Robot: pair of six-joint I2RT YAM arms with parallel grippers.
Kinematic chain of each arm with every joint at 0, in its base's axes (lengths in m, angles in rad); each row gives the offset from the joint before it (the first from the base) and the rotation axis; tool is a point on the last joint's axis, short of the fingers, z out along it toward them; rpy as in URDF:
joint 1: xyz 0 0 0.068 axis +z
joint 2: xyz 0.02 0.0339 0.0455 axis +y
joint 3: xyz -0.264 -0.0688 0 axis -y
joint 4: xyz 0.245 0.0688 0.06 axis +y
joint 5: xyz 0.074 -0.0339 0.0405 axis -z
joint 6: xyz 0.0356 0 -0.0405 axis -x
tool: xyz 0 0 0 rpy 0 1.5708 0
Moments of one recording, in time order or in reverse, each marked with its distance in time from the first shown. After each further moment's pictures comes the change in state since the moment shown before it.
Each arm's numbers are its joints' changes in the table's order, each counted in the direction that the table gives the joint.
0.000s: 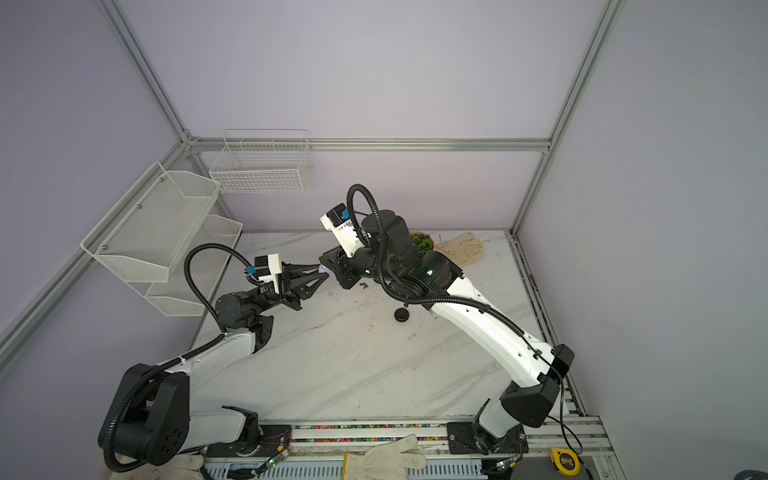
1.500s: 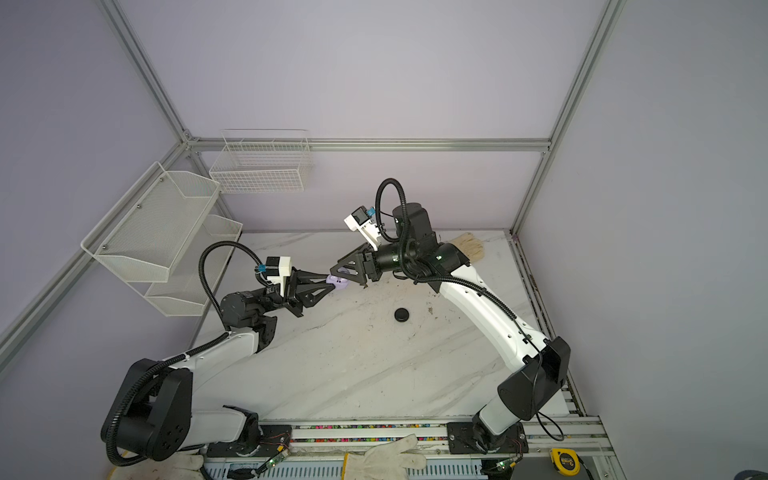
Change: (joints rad) left arm -0.027 0.021 0.000 -0.005 0.124 0.115; right arm -0.265 0.015 -0.177 -0.147 -0.703 -0.125
